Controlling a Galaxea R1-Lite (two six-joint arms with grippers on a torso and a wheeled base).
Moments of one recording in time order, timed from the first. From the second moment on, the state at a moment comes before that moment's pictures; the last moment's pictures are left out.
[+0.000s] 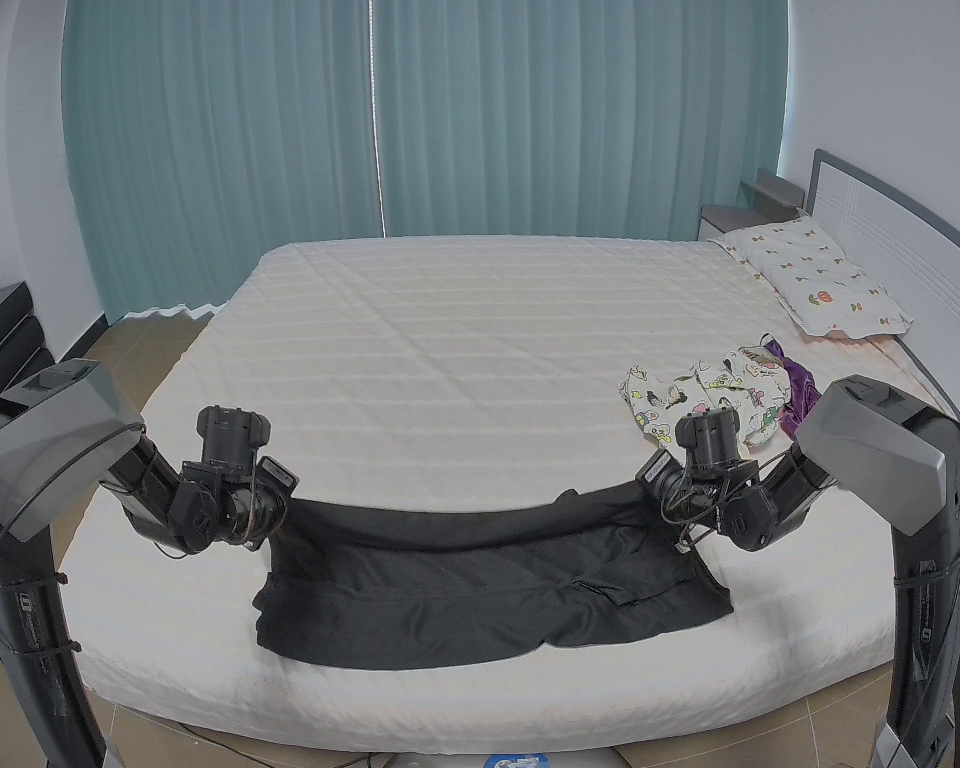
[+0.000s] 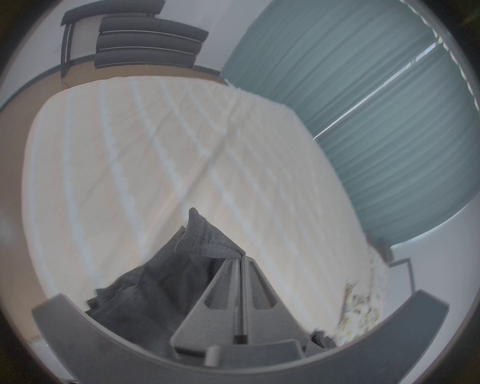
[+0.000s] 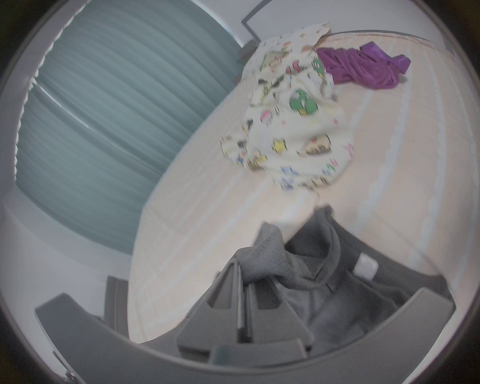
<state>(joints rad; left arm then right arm) -0.13 2.17 -0.95 -0.61 0.17 -1.12 0.29 2.38 -1.15 -0.72 -0.16 0.99</state>
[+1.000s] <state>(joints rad) -0.11 2.29 -0.72 -0.84 0.21 -0.86 0.29 2.43 -0.90 -0.93 -0.23 0.68</state>
